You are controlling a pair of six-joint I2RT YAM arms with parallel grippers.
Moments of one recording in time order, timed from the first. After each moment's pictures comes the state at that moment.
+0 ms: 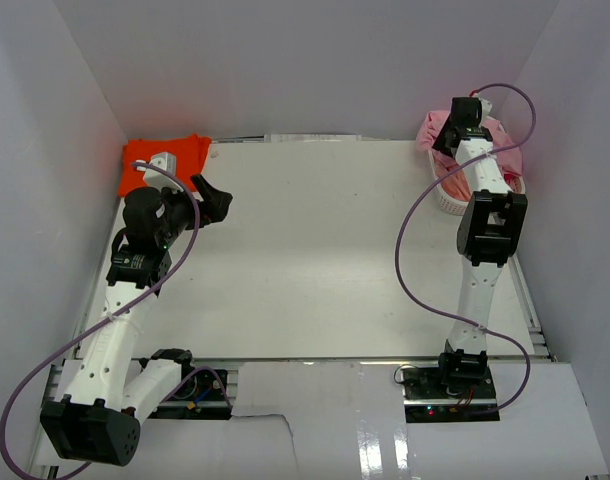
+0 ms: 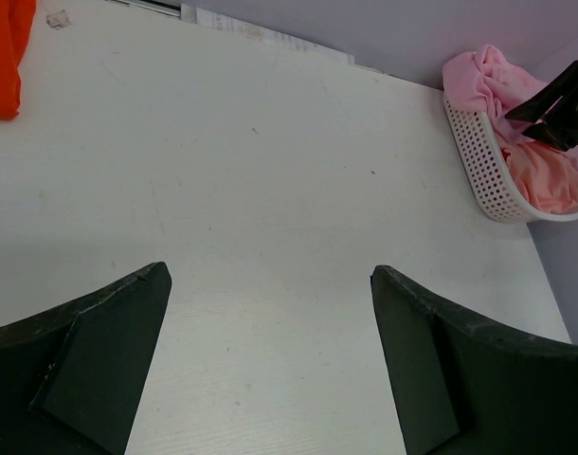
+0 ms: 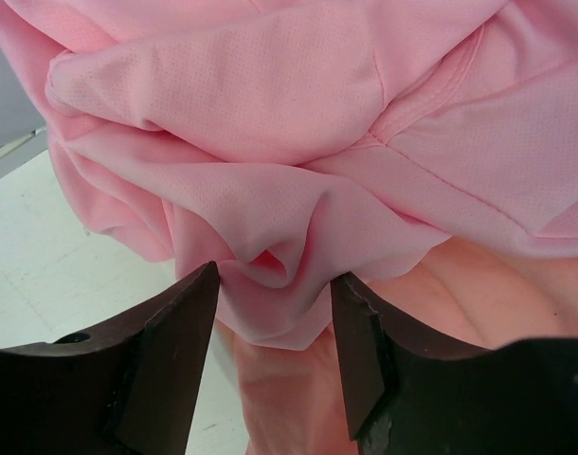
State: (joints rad) left arm -0.12 0.93 0.93 -0.23 0.19 -0.42; right arm -0.04 2.31 2.13 -0.52 0.27 0.34
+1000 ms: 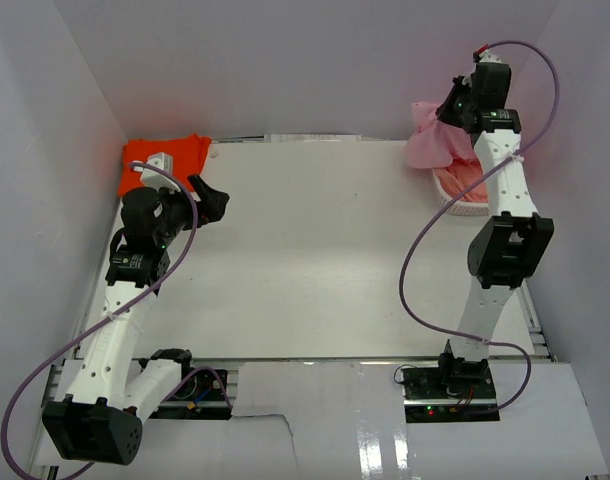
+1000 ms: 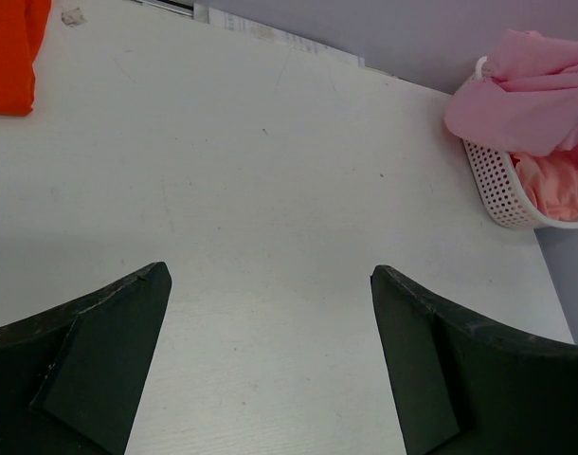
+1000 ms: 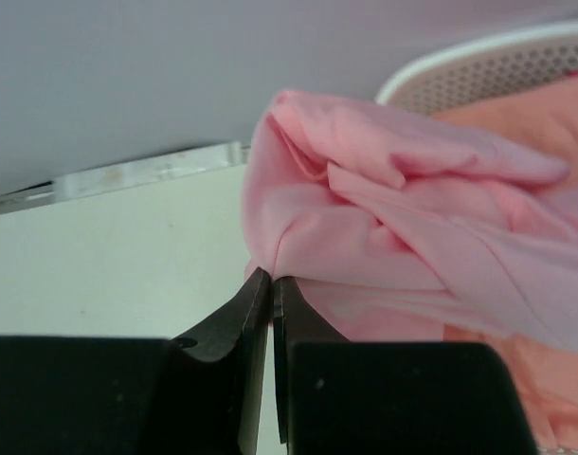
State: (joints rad) left arm -0.09 0.93 0.92 -0.24 0.20 -0.42; right arm -0.02 2.06 2.13 -0.54 -0.10 0.28
